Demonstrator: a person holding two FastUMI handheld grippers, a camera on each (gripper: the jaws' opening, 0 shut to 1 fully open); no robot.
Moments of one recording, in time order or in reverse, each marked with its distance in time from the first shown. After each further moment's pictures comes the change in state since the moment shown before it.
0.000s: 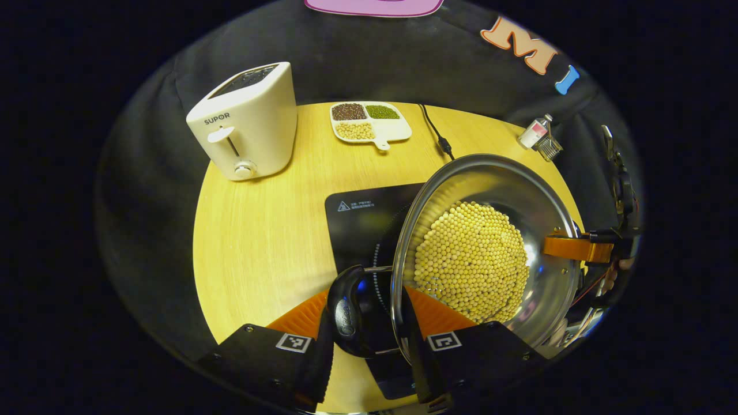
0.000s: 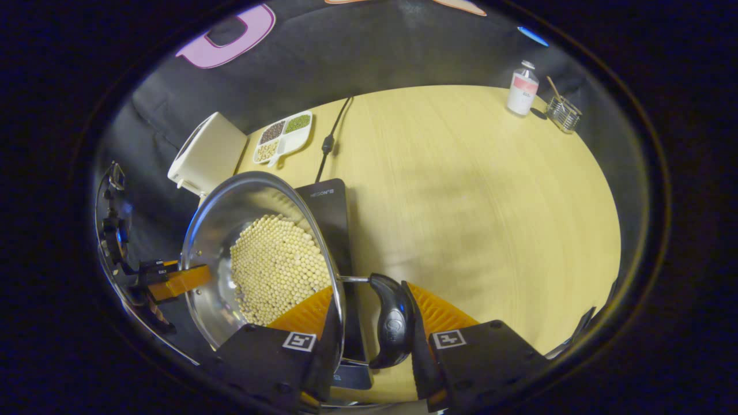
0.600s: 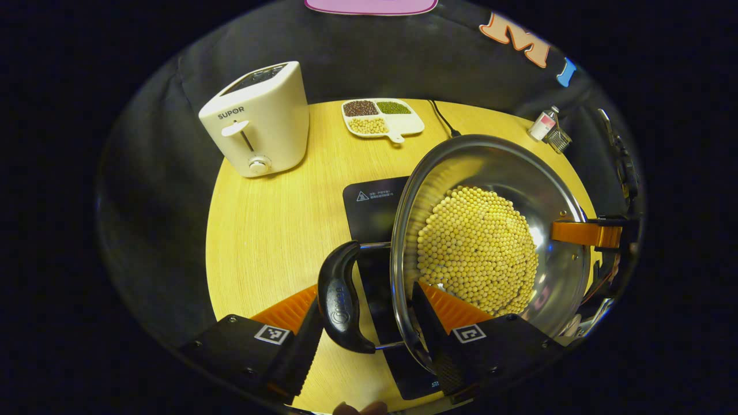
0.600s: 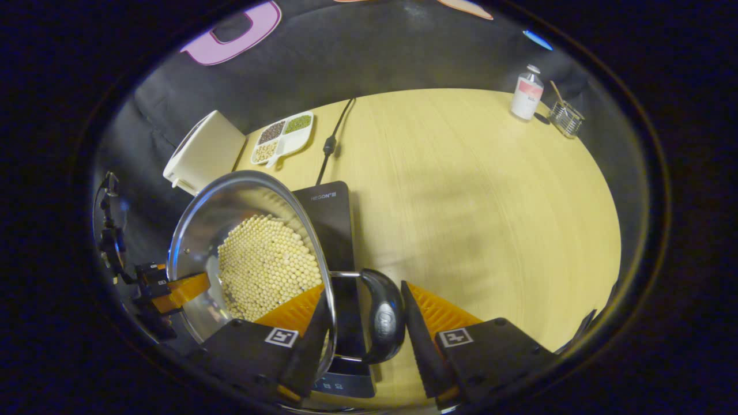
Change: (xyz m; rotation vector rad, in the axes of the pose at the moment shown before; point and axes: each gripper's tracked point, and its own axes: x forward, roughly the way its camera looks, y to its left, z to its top) left arm -0.001 0.011 -0.015 0.021 -0.017 0.067; right arm 0.004 -0.006 0.003 -0.023 -0.035 -0.023
